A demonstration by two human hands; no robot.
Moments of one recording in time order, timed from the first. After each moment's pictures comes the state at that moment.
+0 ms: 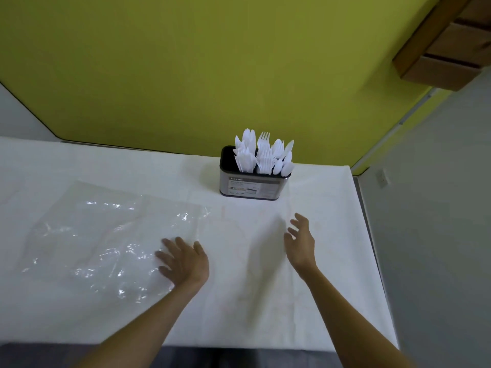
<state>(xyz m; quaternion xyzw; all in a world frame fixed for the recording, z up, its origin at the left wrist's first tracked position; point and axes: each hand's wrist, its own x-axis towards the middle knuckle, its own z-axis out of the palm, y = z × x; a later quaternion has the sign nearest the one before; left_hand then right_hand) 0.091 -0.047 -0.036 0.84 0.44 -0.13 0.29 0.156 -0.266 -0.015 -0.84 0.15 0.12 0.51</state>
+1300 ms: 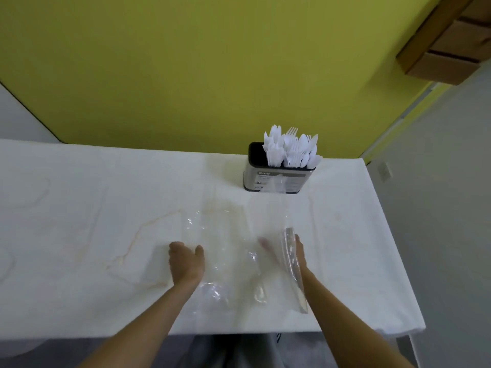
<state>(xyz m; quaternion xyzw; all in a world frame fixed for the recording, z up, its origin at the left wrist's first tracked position) 0.059 0.041 -0.033 0.80 0.45 -0.08 0.39 0.108 -0.179 -0.017 -0.83 0.22 0.26 0.45</state>
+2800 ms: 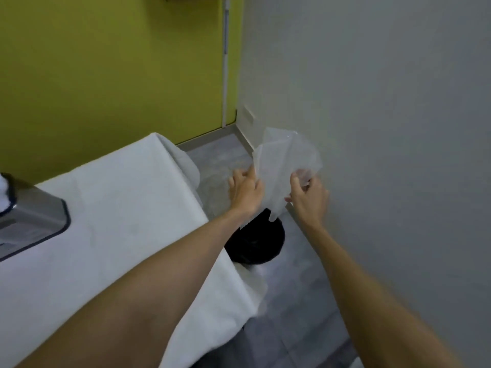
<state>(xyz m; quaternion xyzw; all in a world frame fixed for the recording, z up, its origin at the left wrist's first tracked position) 0.220 -0.546 -0.033 0.89 -0.10 -0.23 0.39 0.144 -0.658 -0.028 -0.77 0.39 -0.19 0.47</state>
